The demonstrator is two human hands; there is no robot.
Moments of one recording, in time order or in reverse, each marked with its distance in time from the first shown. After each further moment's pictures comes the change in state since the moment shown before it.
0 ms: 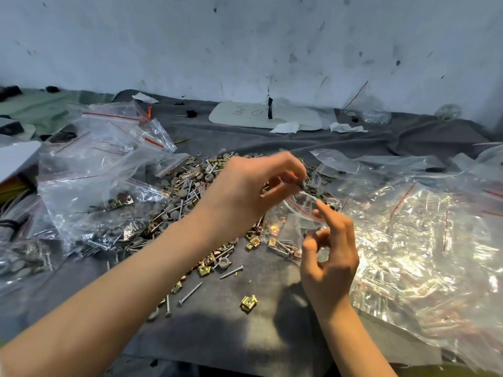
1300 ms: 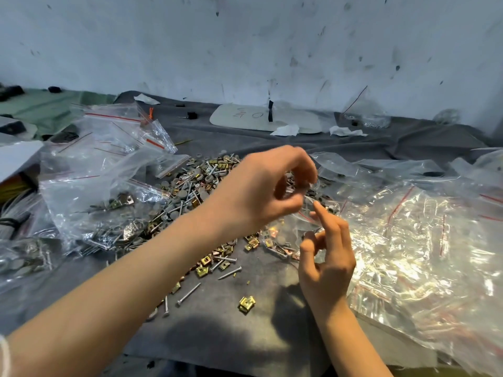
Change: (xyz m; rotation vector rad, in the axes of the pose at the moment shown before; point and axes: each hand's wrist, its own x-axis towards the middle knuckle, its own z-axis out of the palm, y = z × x) left_hand 0.012 0.011 -0.001 -0.014 -0.104 0.005; right_hand -0.003 0.006 0.001 -0.032 -0.011 -0.012
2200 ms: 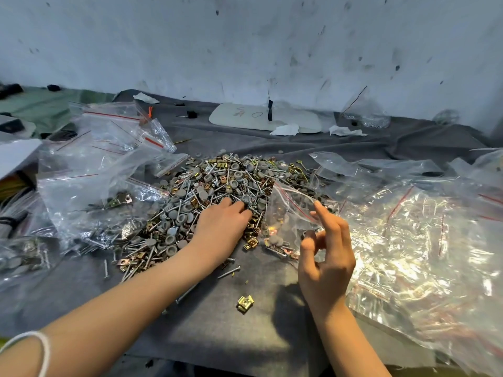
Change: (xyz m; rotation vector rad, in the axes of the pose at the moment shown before) left_hand -0.057 -0.081 0.063 0.833 -0.353 -0.371; right_hand 0.002 -0.002 0.000 -0.011 0.014 0.029
